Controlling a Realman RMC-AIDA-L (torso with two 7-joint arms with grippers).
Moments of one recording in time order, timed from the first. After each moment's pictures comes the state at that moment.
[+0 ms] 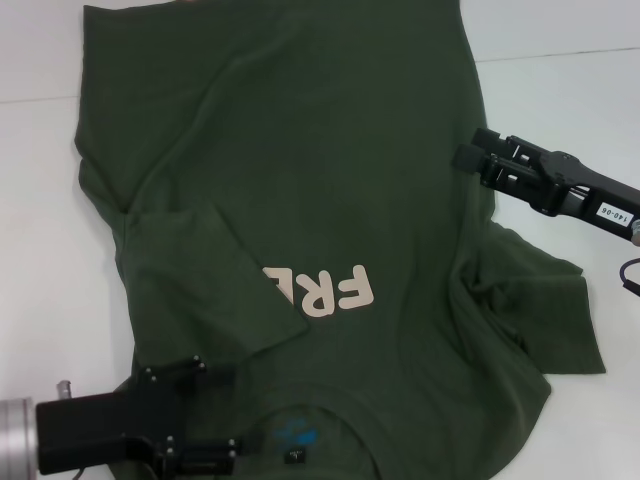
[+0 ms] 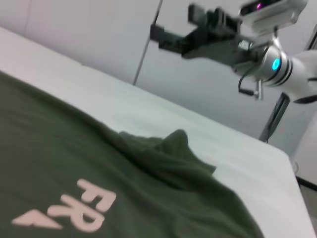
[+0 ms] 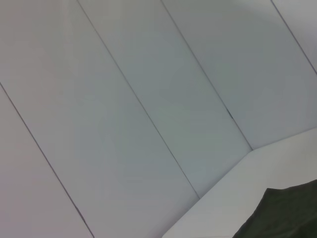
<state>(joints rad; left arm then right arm) -0.39 -2.16 0.69 0.60 2.15 1.66 -1.22 0.44 2.07 -0.35 -0.46 -1.84 -1.67 1.43</state>
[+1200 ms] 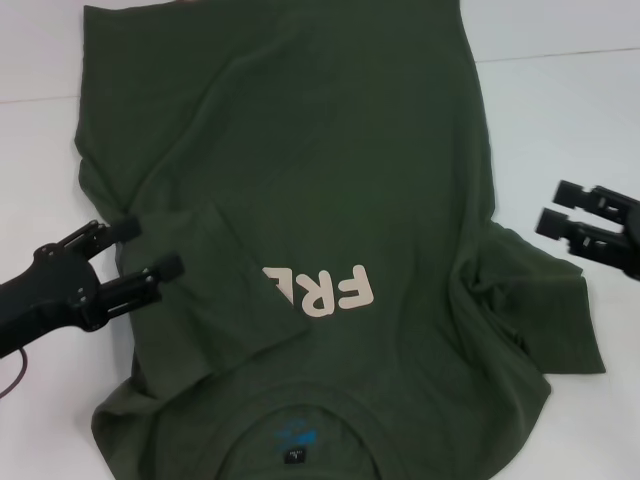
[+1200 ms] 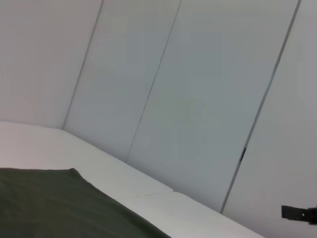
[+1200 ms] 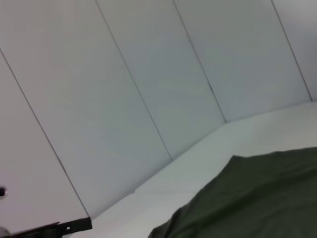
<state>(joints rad) -0.40 -2.16 0.41 0.62 1.96 1.69 -1.29 0.29 2.03 -0.34 -0.64 -1.92 -1.79 1.42</state>
